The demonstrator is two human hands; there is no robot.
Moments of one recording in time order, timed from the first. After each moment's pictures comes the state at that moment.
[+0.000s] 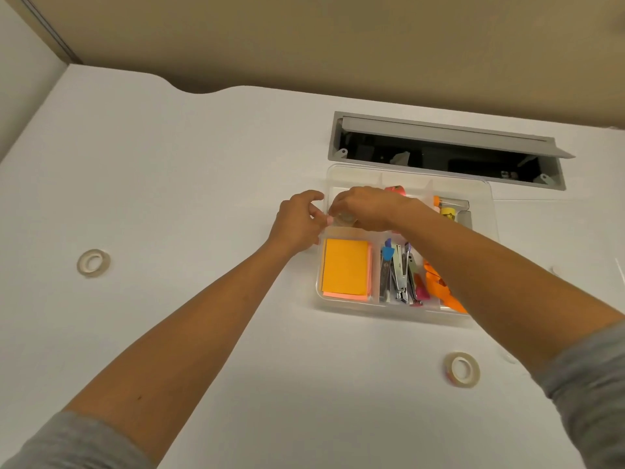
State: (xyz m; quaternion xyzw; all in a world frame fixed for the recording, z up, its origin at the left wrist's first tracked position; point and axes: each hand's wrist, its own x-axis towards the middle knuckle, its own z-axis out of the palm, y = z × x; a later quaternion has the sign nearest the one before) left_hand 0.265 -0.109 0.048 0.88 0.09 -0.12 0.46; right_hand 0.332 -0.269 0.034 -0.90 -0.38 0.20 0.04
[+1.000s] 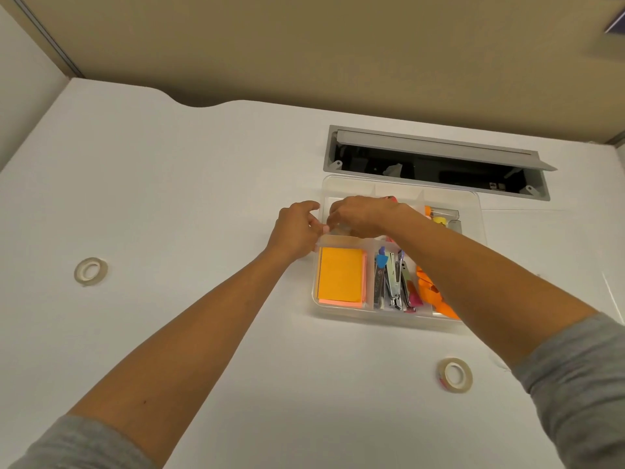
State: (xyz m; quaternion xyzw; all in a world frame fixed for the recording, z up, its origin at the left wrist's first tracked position) left_hand 0.267 -0.113 0.048 0.89 0.10 -0.12 0.44; right_hand 0.337 -0.264 0.039 -0.88 -0.41 0.23 -0.04
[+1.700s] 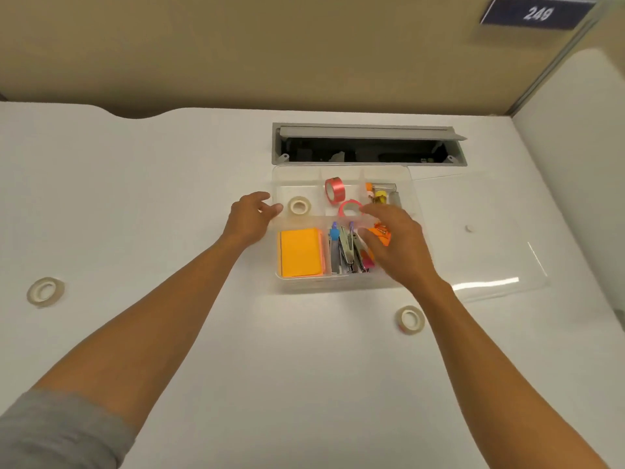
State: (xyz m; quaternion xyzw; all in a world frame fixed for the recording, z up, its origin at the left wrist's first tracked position) left_hand 0.258 -0.103 0.048 0.88 0.07 -0.13 0.45; right_hand 0.156 -0.357 0.095 -0.93 -0.04 -0.07 0.36
